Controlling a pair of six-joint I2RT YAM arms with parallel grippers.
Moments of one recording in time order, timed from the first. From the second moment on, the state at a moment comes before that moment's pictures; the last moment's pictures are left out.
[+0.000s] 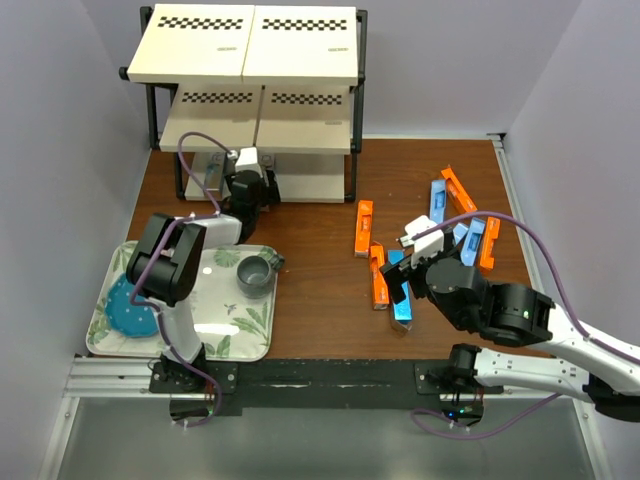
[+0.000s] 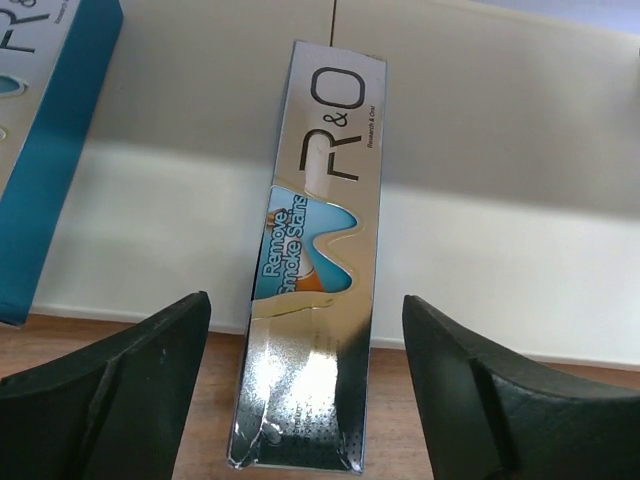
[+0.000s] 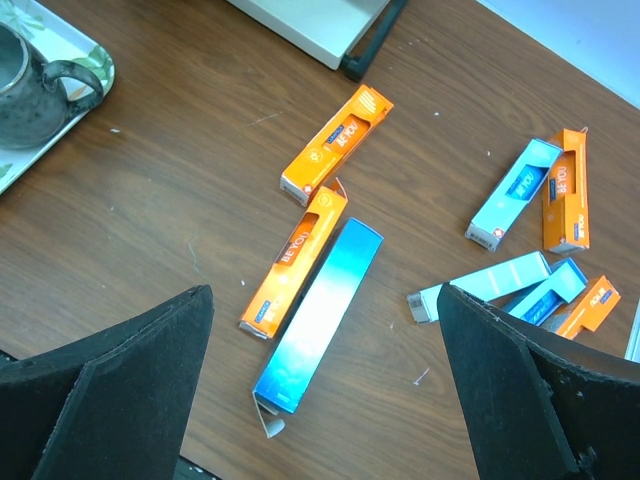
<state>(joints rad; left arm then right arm) -0.32 1.88 0.99 0.51 -0.32 -0.27 1.20 0.74 1.02 -0.82 0.72 0.14</state>
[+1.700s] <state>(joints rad) -0.31 1.77 1.09 -0.27 -0.42 -1.32 1.20 0.67 0.96 -0.83 0.75 0.18</state>
